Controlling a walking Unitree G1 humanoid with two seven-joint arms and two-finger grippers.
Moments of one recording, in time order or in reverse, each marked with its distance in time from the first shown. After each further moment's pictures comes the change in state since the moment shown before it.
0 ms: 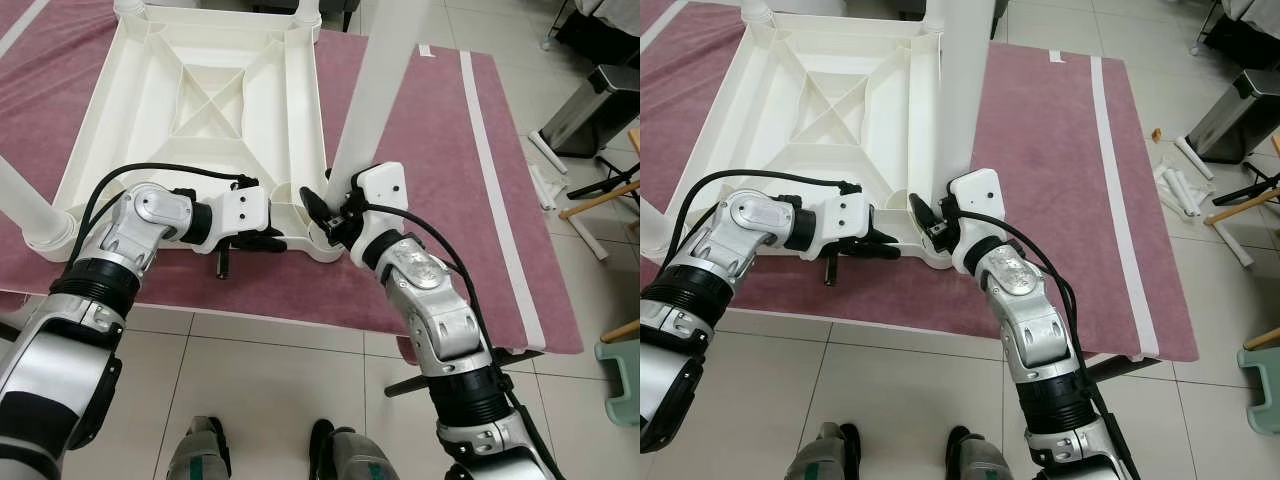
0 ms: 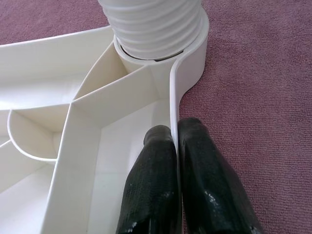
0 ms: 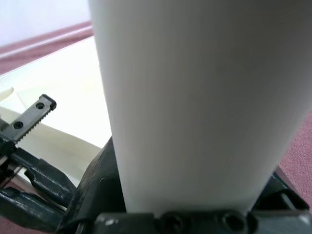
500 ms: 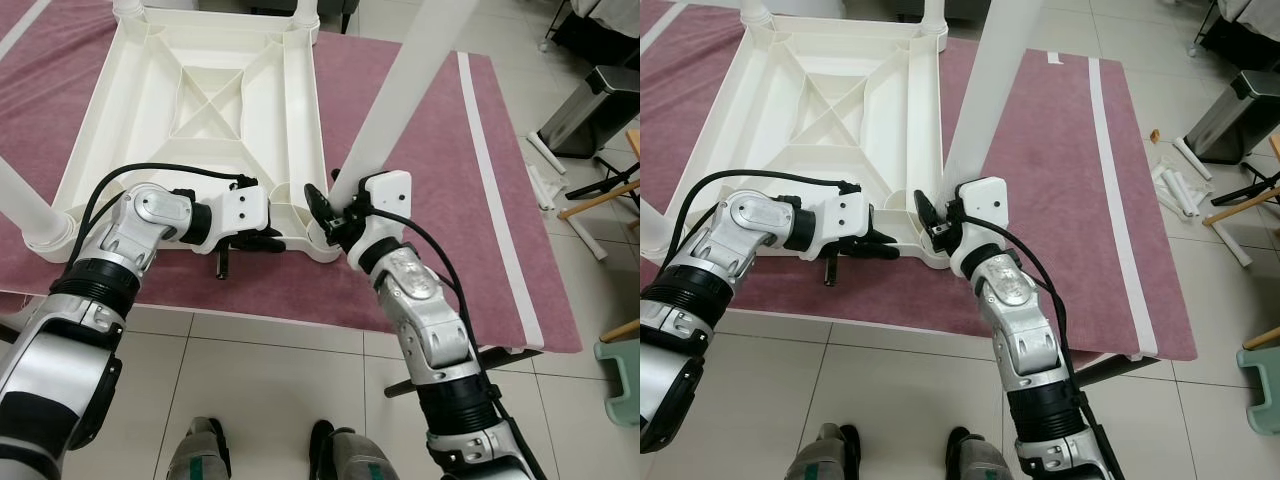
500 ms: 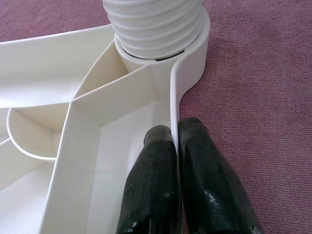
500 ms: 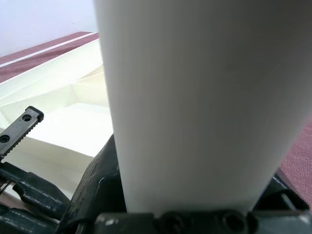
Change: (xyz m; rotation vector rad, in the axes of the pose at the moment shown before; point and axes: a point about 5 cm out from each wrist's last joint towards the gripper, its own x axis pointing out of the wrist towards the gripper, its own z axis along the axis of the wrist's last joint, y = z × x) left arm 0.000 0.000 0.000 -0.002 0.001 0.000; right arm -0.001 0.005 -0.005 0.034 -0.027 -0.102
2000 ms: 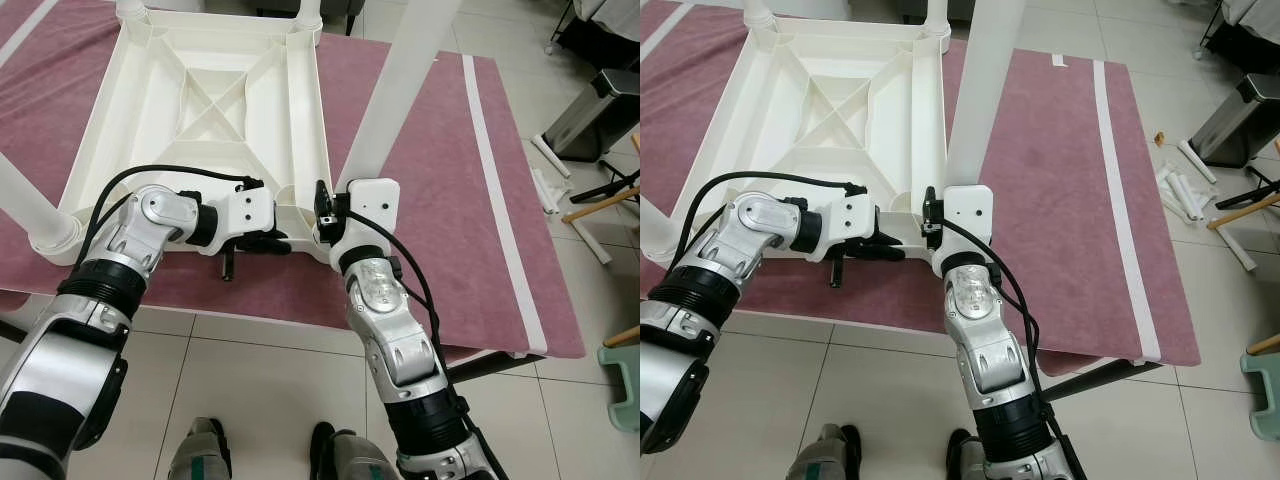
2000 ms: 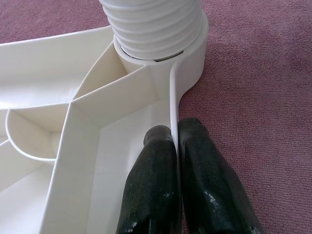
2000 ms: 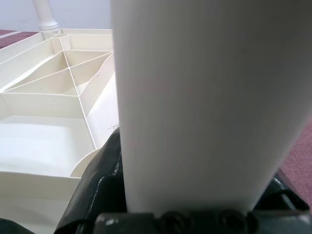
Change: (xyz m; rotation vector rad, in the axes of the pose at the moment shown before) left arm 0.006 -0.001 0.003 -0.002 -0.013 -0.008; right arm -0.002 0.018 -0.001 -0.031 0.019 -0.325
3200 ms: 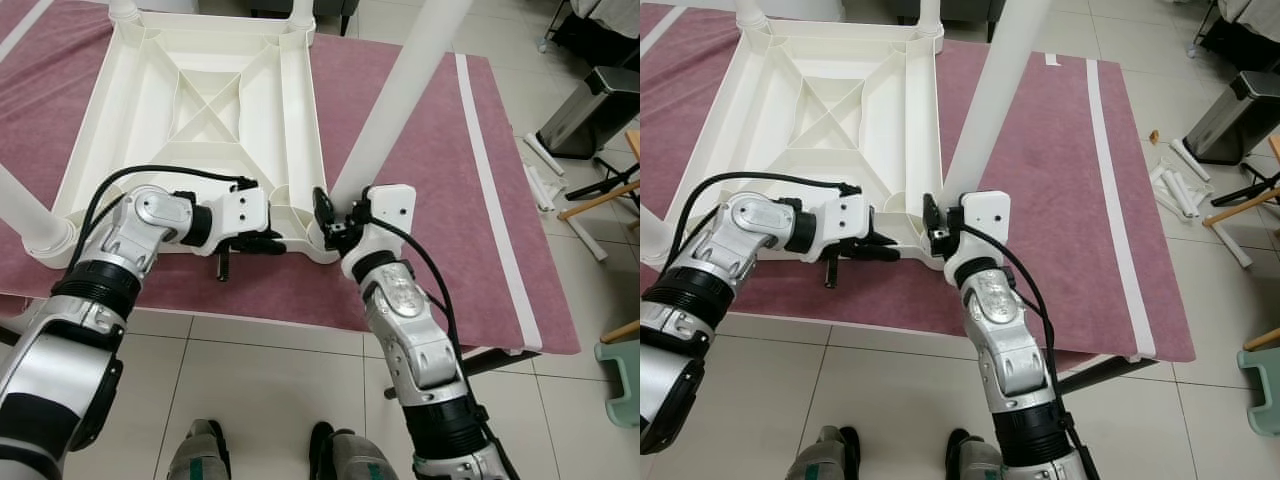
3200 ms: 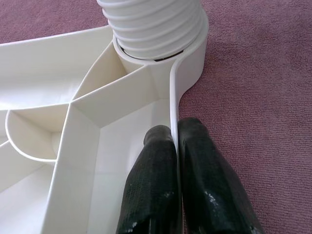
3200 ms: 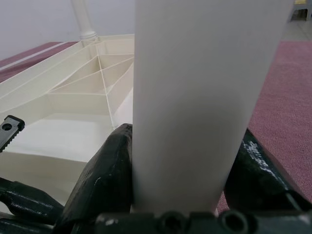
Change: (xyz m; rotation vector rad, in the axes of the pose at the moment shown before) left arm -0.004 0.000 -0.004 -0.009 0.012 0.007; right arm -0.005 -0.015 -0.003 0.082 -0.026 0.196
